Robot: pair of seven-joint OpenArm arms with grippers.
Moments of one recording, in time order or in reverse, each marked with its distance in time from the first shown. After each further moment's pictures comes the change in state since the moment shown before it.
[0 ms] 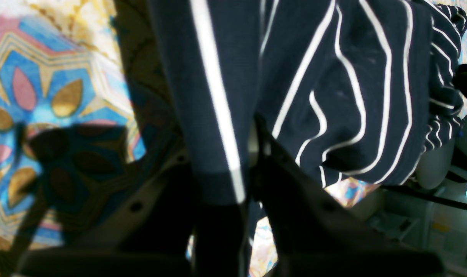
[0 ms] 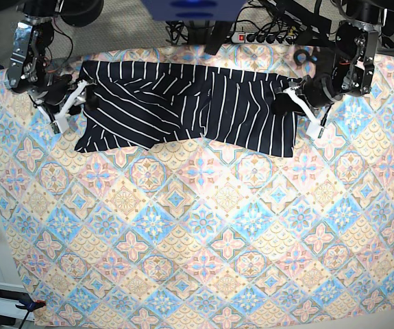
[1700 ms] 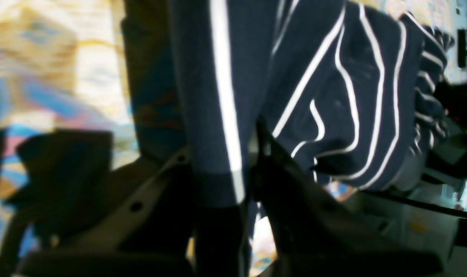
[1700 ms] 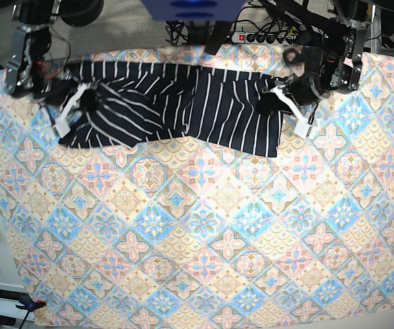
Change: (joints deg) left arm -0.1 5.0 0.0 -0.1 0.0 -0.2 -0.2; right arm 3.7 3.4 -2.5 -3.8 11.0 0.0 -4.8
